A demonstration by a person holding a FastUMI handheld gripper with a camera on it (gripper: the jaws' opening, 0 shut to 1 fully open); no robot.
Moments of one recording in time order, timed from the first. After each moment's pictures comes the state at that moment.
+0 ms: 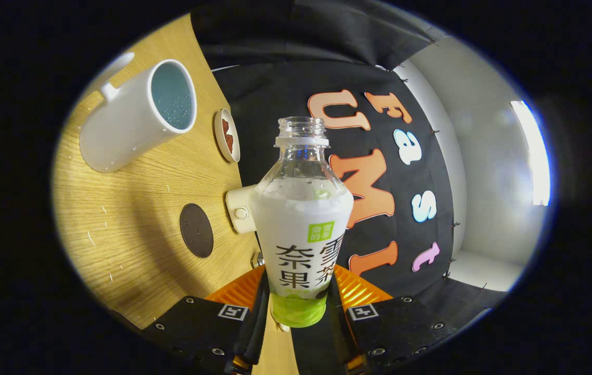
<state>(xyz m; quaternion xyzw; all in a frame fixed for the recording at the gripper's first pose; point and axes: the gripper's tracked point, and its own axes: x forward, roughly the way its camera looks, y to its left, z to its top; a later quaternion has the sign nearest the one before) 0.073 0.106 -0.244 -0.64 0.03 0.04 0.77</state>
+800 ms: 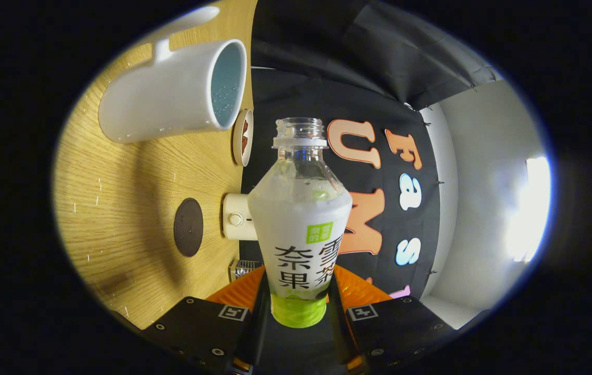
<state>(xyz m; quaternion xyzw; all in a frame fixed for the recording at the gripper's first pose) 0.083 0.127 -0.233 -0.73 -0.04 0.07 0.68</state>
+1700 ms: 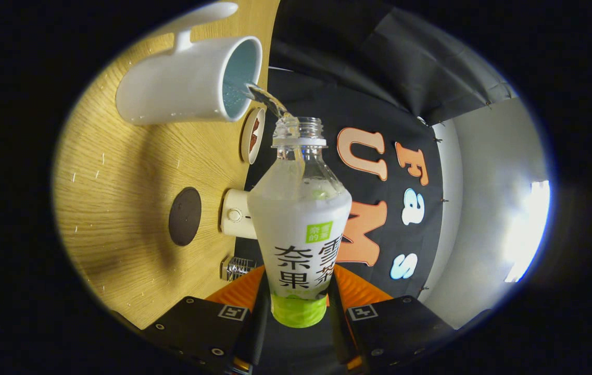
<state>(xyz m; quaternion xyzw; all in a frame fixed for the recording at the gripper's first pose) 0.090 0.127 -0.222 -0.76 -0.04 0.09 0.64</state>
